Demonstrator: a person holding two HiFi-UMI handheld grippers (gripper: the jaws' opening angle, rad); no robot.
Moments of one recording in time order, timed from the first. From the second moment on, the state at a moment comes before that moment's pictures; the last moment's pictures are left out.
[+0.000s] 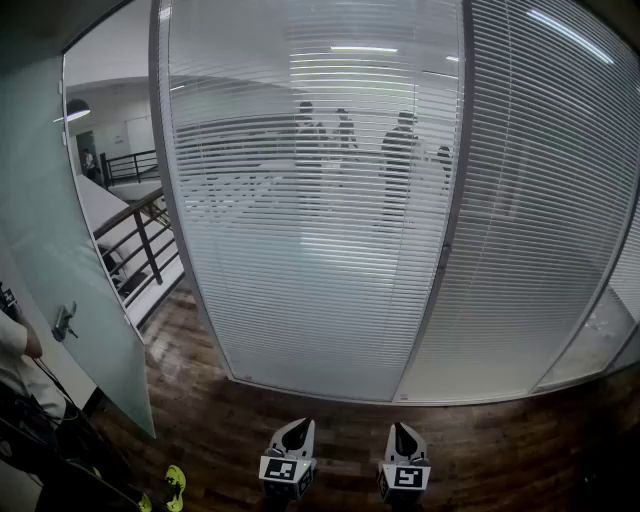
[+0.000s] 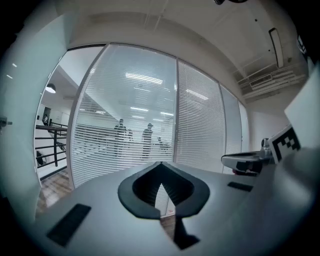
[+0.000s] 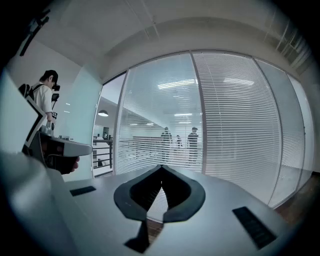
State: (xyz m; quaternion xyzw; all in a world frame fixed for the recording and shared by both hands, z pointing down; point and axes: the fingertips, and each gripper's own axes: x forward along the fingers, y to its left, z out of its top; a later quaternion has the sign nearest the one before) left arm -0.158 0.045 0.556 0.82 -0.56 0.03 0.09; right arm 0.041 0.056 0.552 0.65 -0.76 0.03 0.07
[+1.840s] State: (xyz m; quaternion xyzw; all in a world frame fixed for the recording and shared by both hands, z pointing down) left arm -0.171 0.011 0.550 0.85 -0.52 0.03 0.05; right arm 0.017 0.023 0.544 0.66 -0.75 0.00 0.08
